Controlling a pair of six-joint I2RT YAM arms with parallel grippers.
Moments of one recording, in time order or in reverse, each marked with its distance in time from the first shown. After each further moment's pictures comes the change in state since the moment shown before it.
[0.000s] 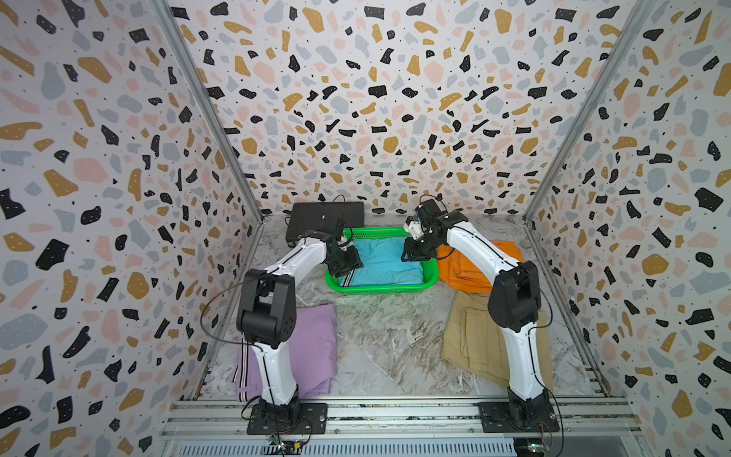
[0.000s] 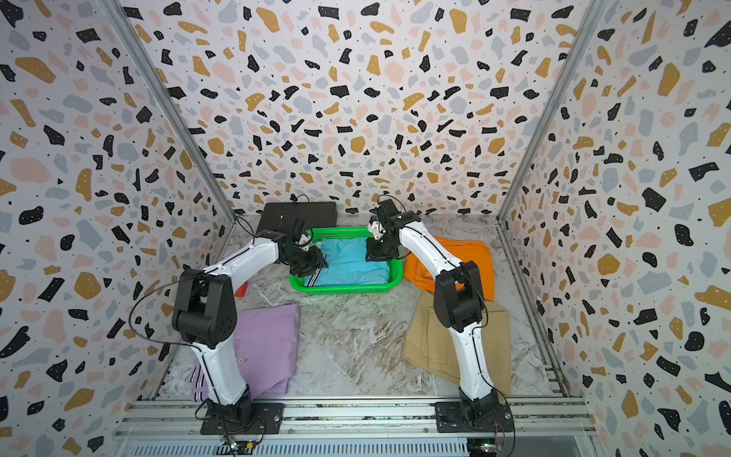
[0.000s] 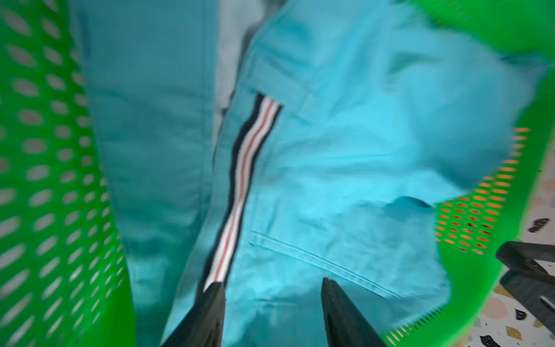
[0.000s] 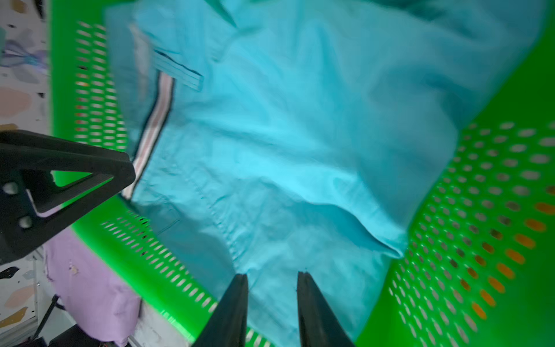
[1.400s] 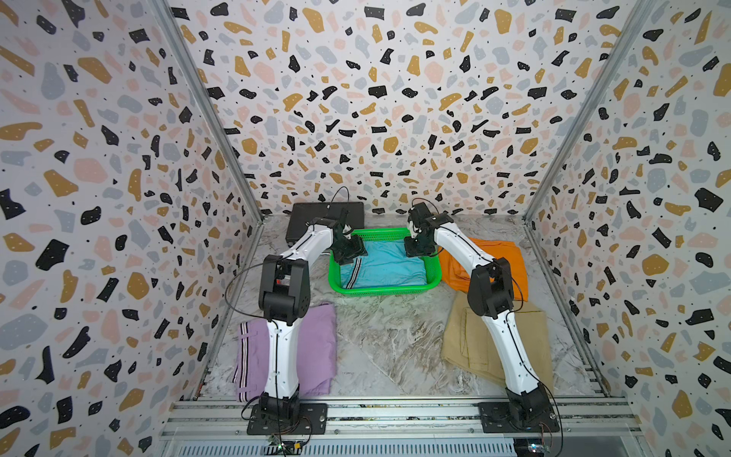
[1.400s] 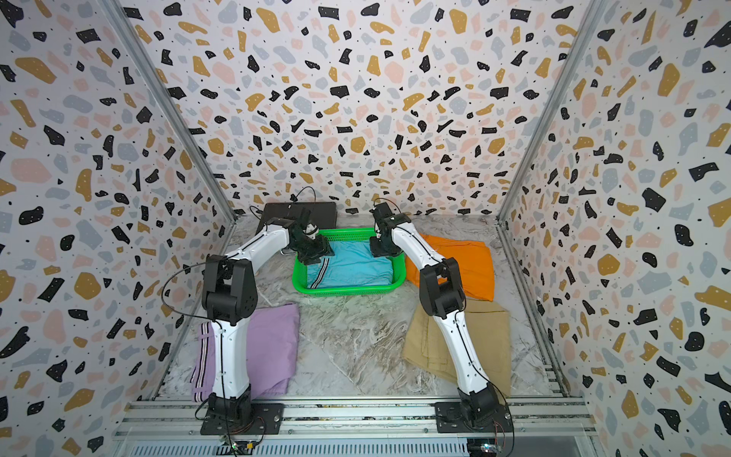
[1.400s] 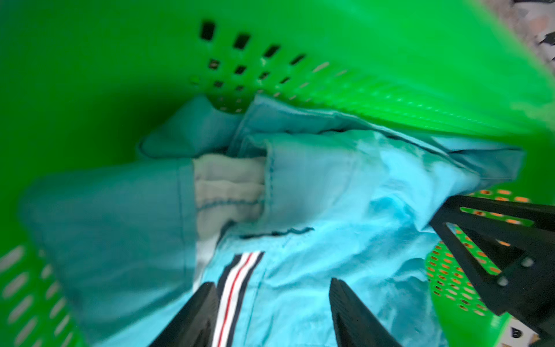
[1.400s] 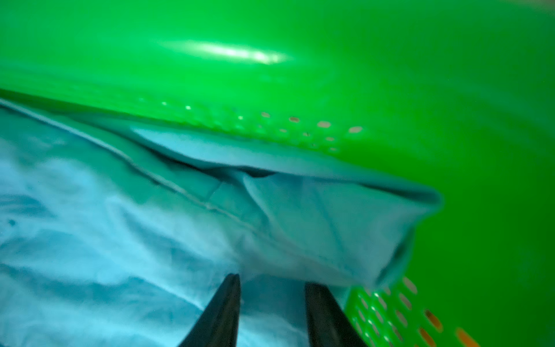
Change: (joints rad) left arm 0.018 0.178 0.350 -0.088 0.029 0.039; right arm -0.013 0.224 0.295 -0.006 0.269 -0.013
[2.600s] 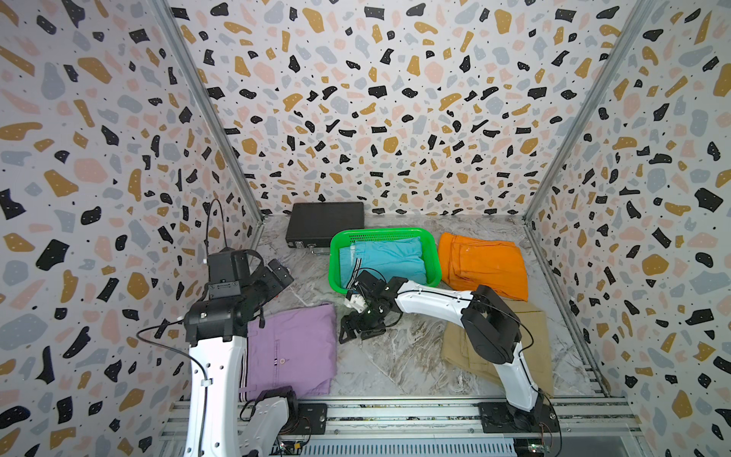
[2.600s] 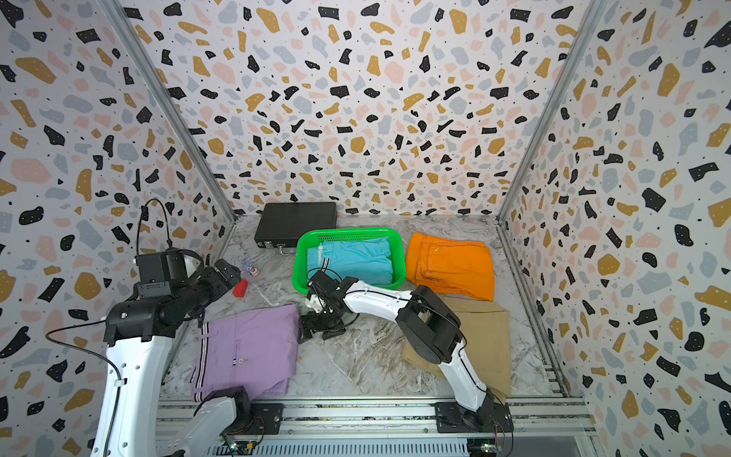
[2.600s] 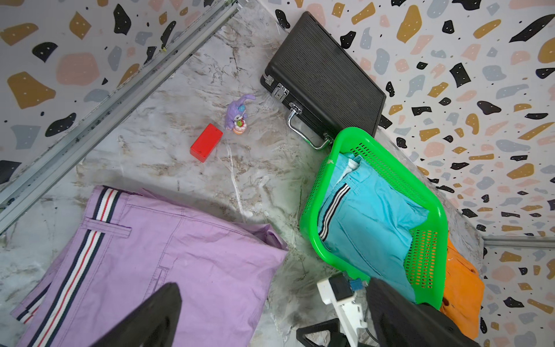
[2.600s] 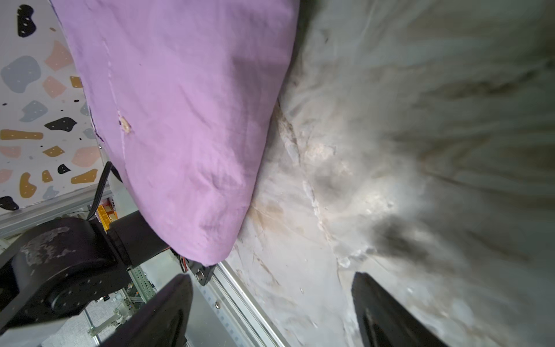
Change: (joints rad) left arm 0.387 -1.252 -0.622 -0.253 -0.264 -0.074; right arm 0.552 -0.321 -0.728 0.378 -0.494 0.391
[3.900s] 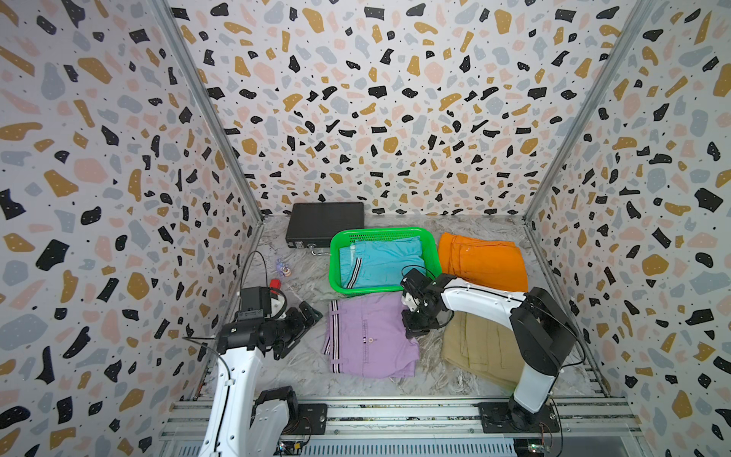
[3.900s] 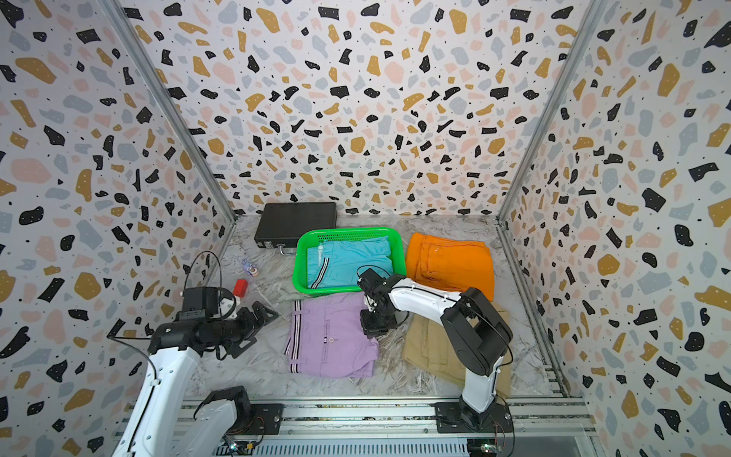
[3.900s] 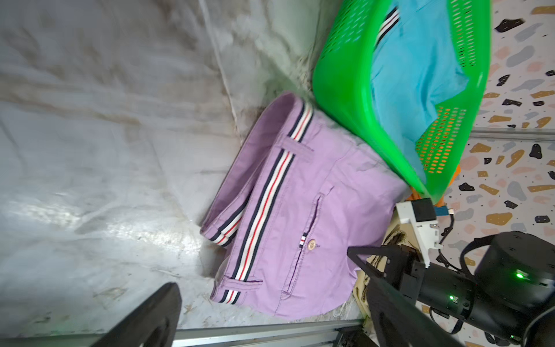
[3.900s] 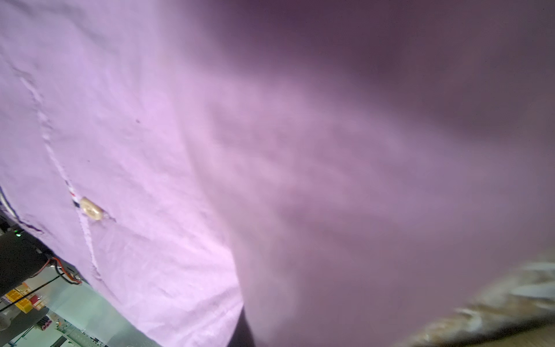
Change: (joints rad) left arm 0.000 -0.076 -0.552 0.080 0.427 -0.042; right arm -0.229 -0.352 -0.431 -0.172 0.249 -0.090
